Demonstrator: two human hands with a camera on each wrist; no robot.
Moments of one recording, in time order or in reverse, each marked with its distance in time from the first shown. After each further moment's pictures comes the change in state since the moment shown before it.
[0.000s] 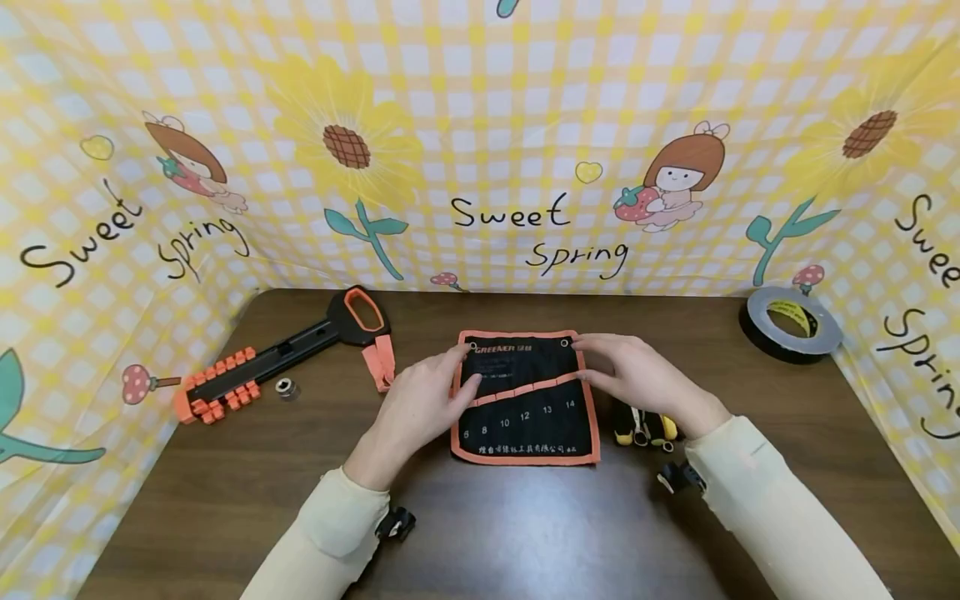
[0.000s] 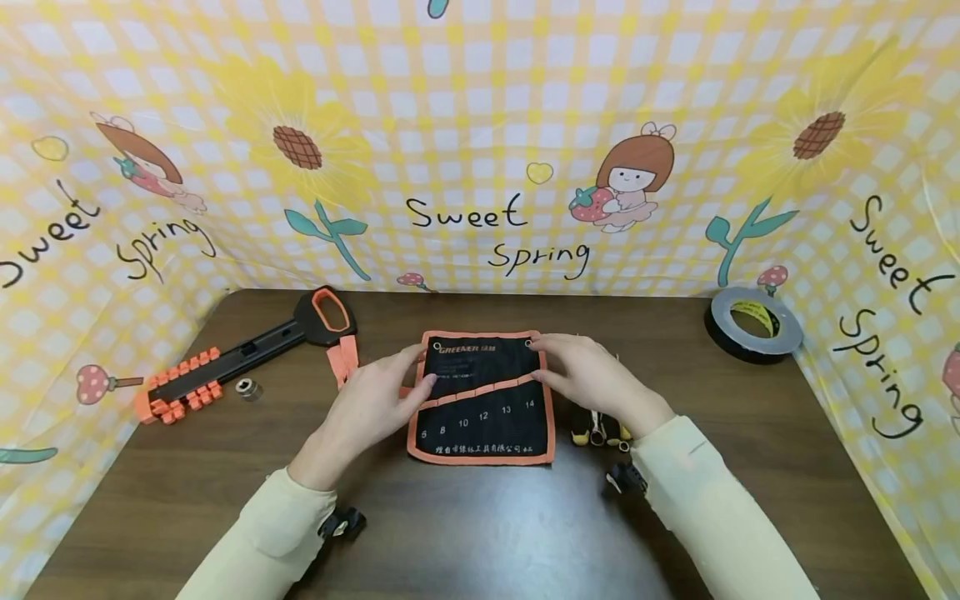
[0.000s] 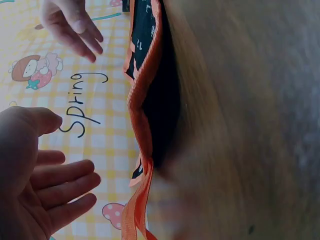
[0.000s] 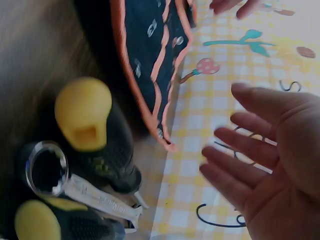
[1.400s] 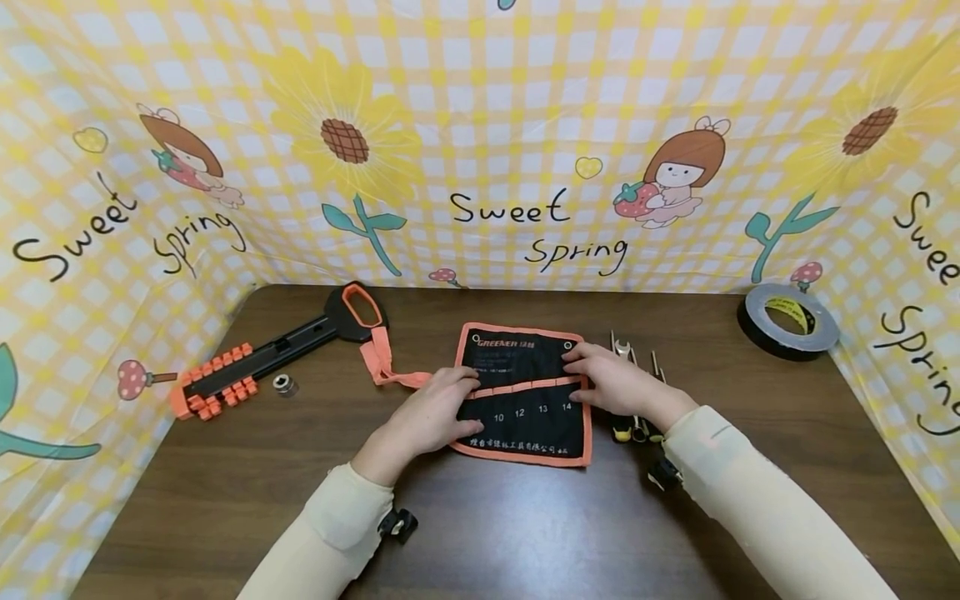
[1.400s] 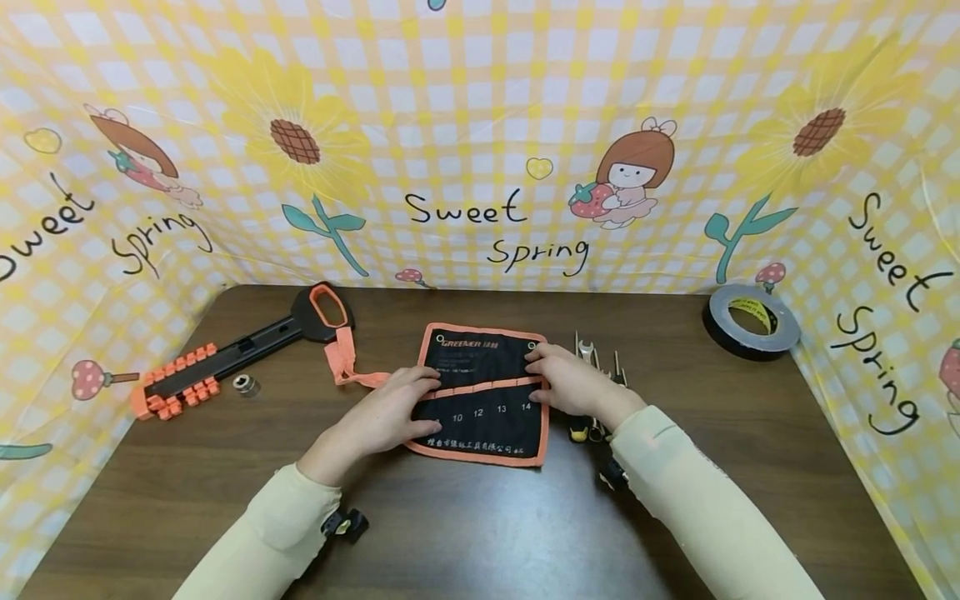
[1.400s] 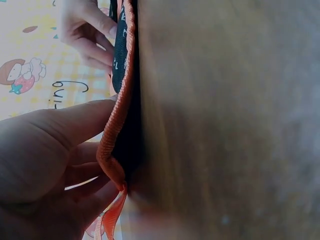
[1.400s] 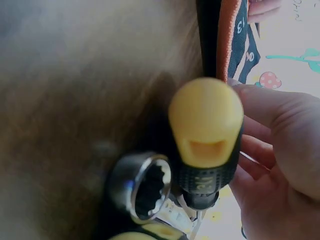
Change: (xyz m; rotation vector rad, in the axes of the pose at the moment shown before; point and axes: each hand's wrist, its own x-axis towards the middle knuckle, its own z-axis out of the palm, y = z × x) left_hand -0.005 -0.003 0.021 -0.099 -0.379 -0.015; right_hand 0.013 0.013 0.035 -0.069 -0.214 0.000
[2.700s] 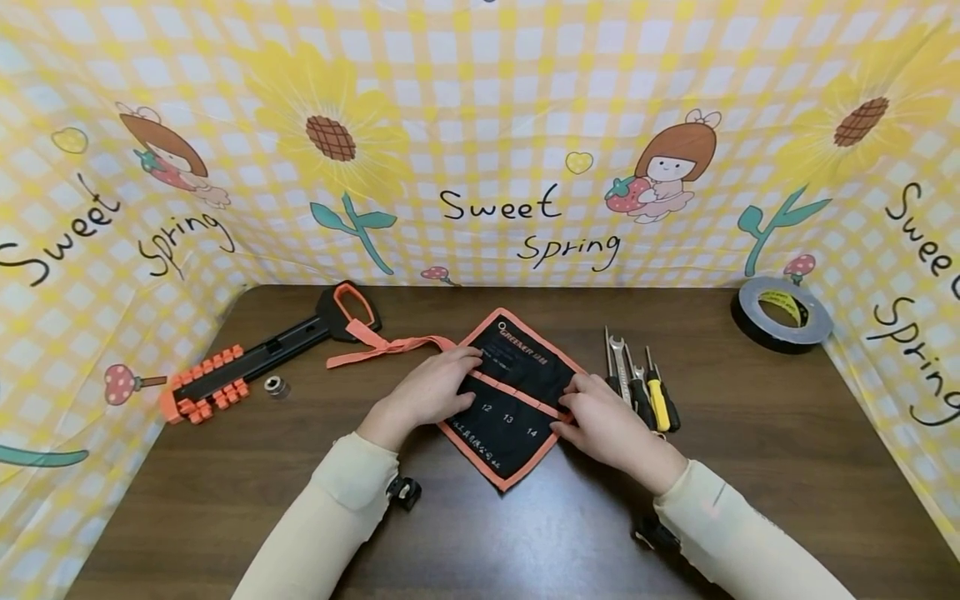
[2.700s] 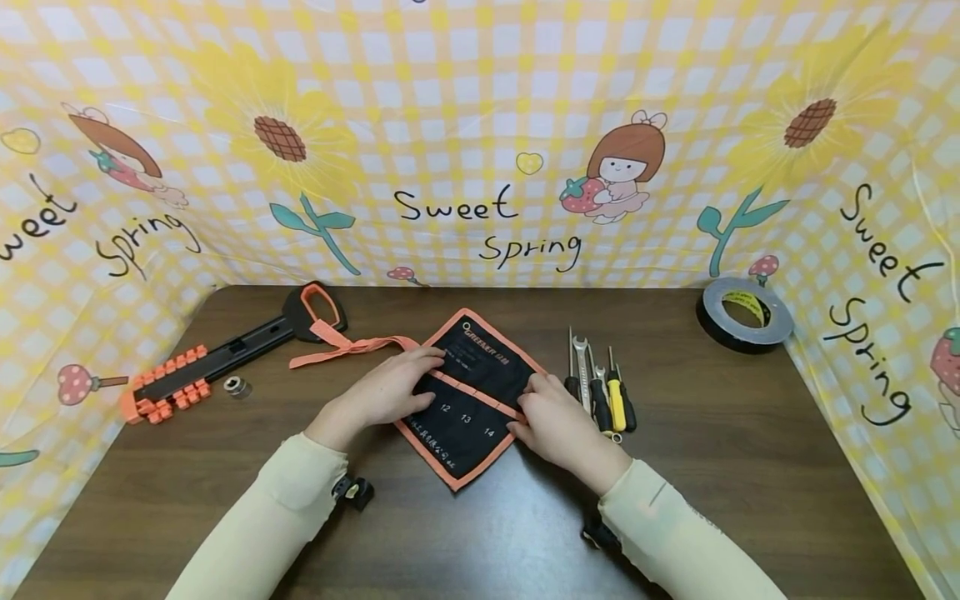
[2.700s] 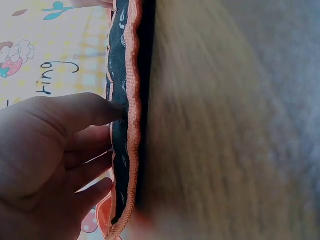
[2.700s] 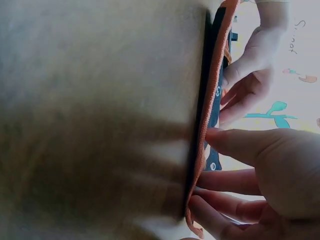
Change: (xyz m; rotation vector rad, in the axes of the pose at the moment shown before) left_hand 0.038 -0.010 -0.010 0.056 -0.108 0.034; right_hand -0.037 -0.051 0.035 -0.163 0.238 0.092
